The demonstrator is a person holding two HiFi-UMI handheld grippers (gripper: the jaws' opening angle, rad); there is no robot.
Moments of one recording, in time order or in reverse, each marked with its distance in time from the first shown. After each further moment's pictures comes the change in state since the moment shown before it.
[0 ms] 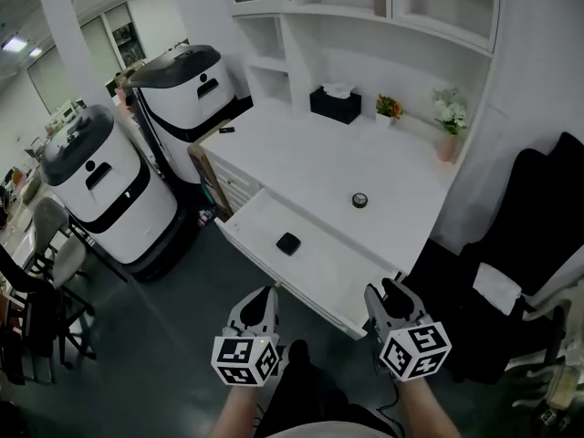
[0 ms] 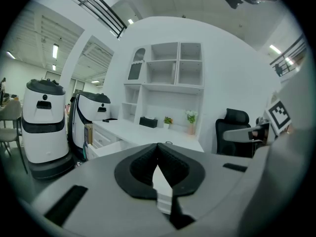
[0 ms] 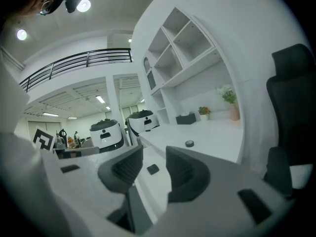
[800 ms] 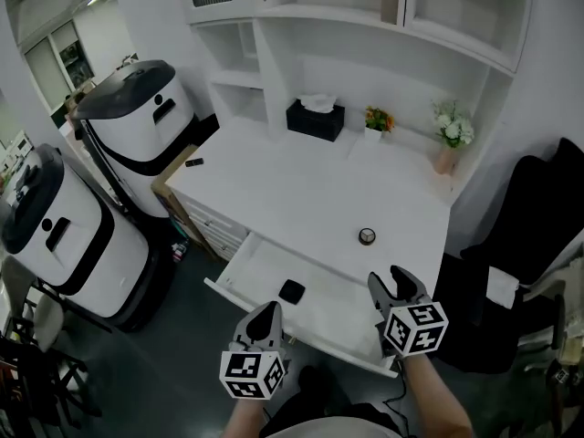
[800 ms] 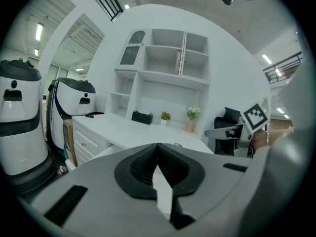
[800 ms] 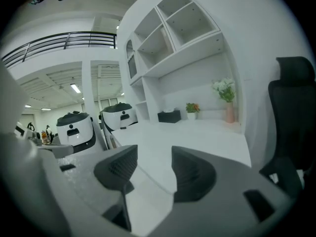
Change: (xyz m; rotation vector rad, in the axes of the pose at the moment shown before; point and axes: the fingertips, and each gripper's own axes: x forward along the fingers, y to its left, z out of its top) left arm 0.138 0.085 0.021 0.009 0.087 -0.193; right arm 0.168 -0.063 0.022 0.003 0.063 -0.261
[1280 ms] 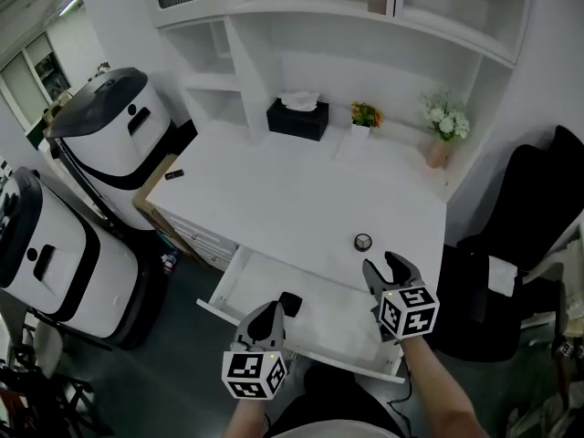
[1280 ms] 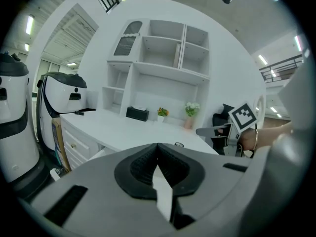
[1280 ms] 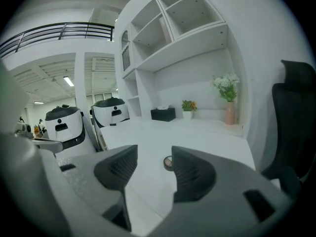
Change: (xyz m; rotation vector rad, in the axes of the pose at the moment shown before) left arm 0.054 0.011 0.006 0.017 0.057 -0.076; right arm 0.061 -0.029 0.008 -0.032 0.042 -0.079
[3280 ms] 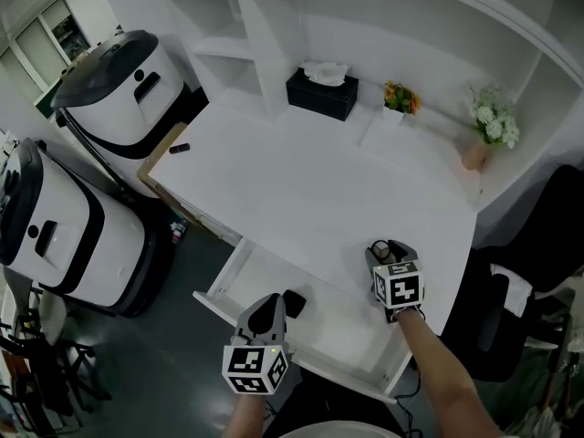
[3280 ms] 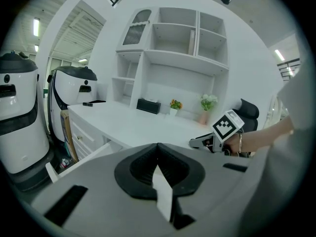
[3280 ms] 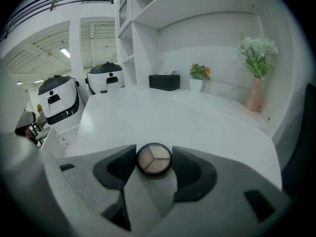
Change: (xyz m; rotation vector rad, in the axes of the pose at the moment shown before) left arm 0.056 0.024 -0.017 -0.058 0.081 0.142; right arm 0.131 -0.050 -0.064 -0.128 0.344 0.011
